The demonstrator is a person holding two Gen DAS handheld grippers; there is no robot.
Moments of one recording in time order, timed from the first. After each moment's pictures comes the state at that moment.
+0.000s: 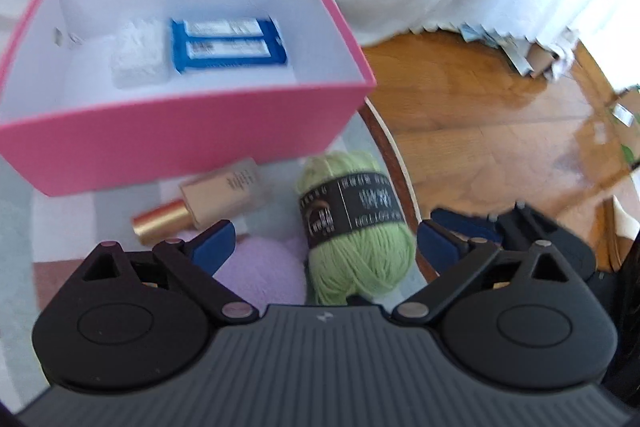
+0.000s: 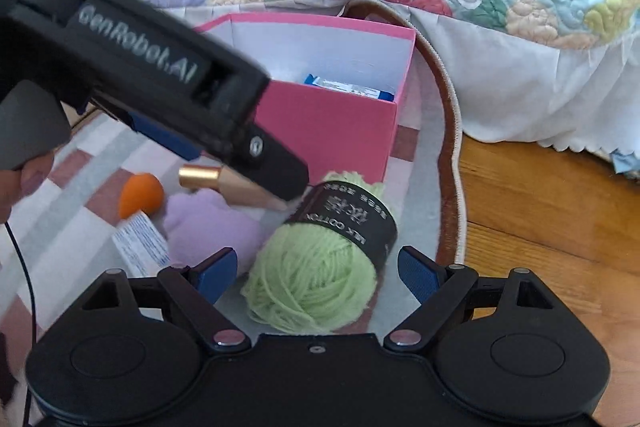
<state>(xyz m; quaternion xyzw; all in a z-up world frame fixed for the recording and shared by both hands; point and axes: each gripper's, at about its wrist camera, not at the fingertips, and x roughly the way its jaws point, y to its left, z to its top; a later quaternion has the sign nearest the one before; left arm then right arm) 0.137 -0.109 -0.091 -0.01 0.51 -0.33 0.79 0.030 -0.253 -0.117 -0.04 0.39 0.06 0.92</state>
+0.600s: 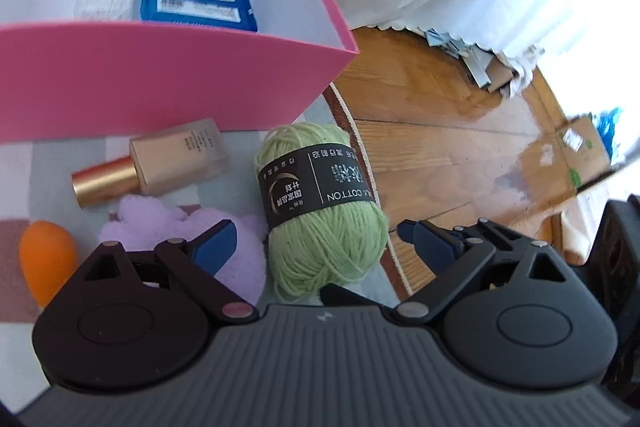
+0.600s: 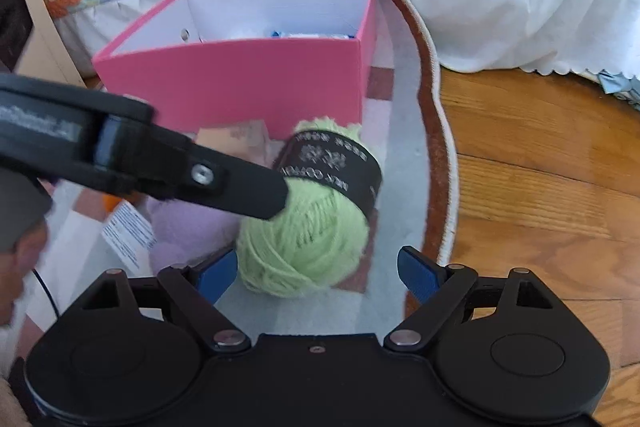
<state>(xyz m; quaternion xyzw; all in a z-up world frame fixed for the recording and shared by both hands) 0.134 -0.098 -0.126 -0.11 0.52 -0.38 0.76 0.038 -0.270 -0.124 0.04 0.45 0.03 0.89</state>
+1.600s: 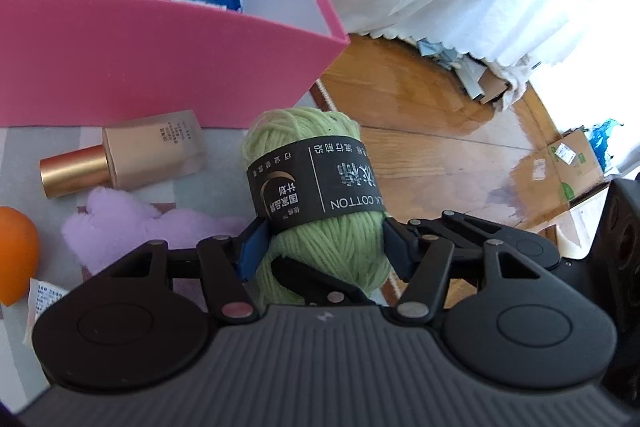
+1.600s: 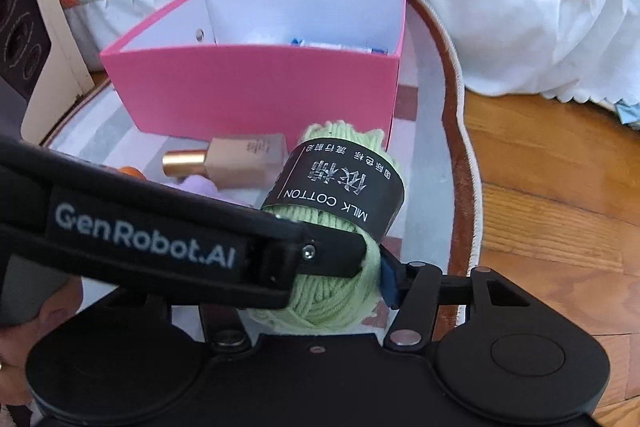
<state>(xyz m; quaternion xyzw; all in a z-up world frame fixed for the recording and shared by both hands) 0.123 -0.105 -0.138 -0.12 0.49 -0.39 0.77 0.053 -0.254 -0.124 0.01 0.44 0.04 0.90</state>
